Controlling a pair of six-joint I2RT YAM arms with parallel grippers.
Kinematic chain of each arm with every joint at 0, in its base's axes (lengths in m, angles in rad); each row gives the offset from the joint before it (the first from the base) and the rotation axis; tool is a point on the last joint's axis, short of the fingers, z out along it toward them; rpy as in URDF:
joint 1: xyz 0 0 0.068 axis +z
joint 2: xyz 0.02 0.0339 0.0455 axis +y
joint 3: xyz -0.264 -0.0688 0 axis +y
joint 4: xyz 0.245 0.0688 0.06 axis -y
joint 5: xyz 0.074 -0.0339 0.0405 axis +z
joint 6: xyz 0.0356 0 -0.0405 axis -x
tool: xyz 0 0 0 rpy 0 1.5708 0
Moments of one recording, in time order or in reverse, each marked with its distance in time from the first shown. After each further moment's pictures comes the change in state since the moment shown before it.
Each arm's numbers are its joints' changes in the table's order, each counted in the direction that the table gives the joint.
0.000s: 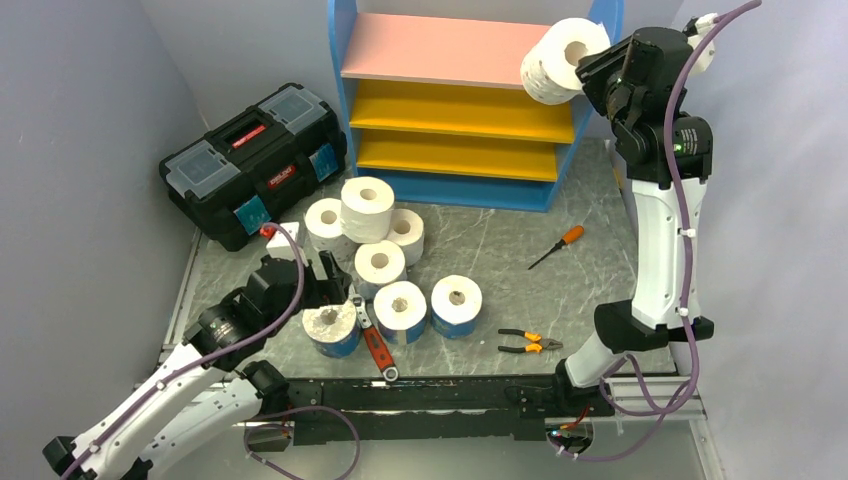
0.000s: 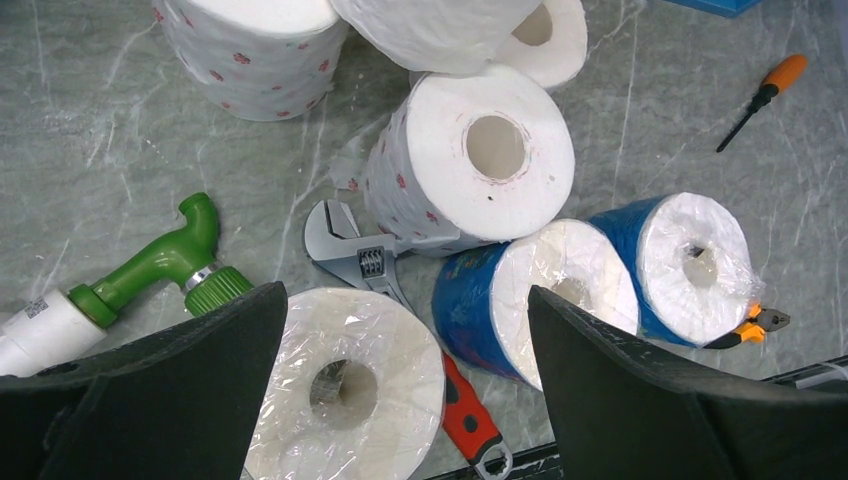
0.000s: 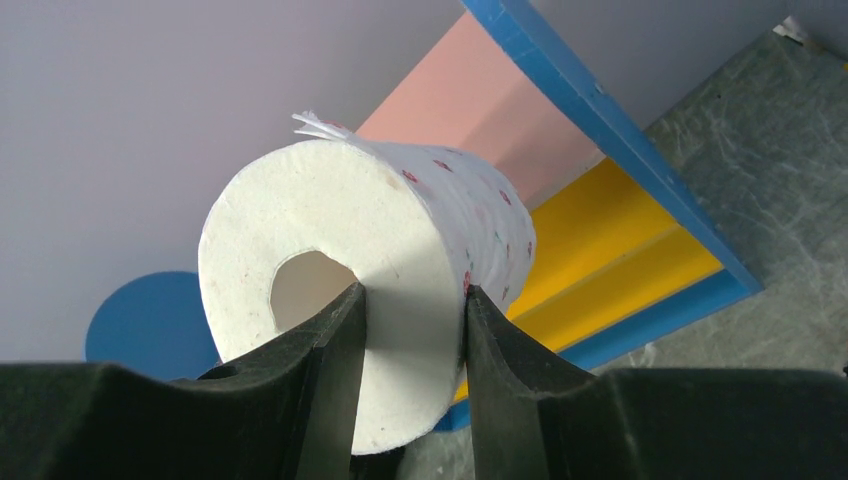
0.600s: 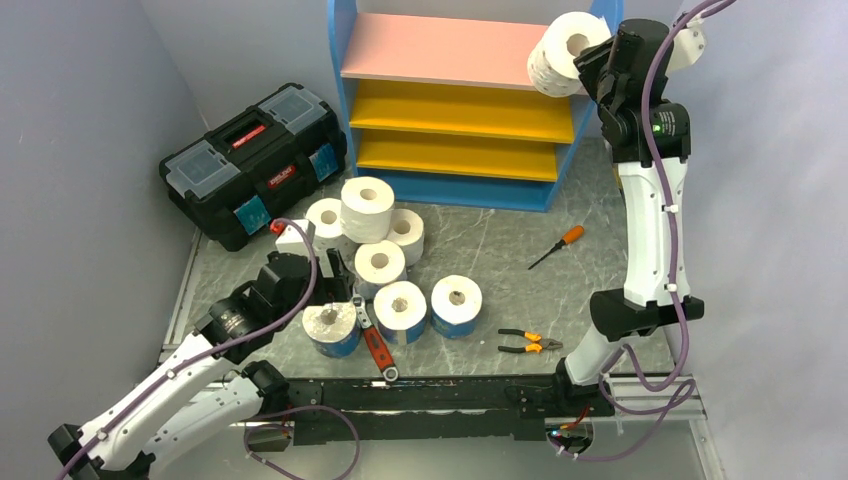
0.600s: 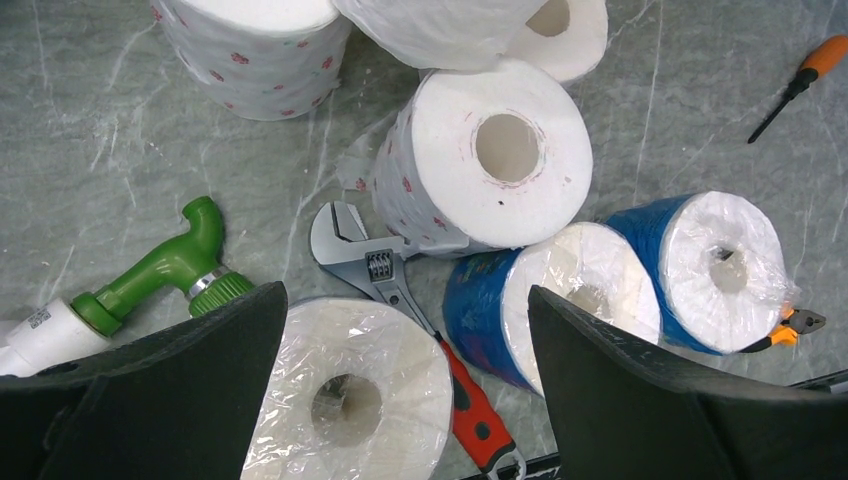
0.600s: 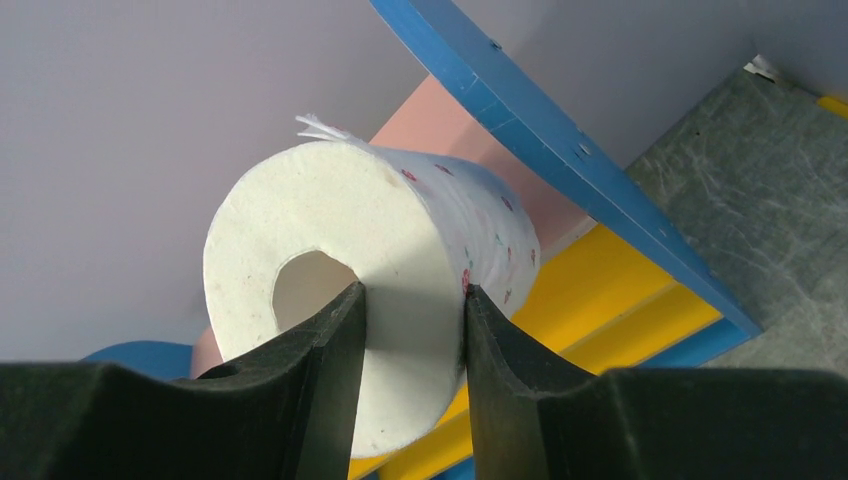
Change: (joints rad) left arm 0.000 0.061 0.000 0.026 0.006 -0.020; right arm -0.030 0.069 0.036 0.113 -0.070 0.008
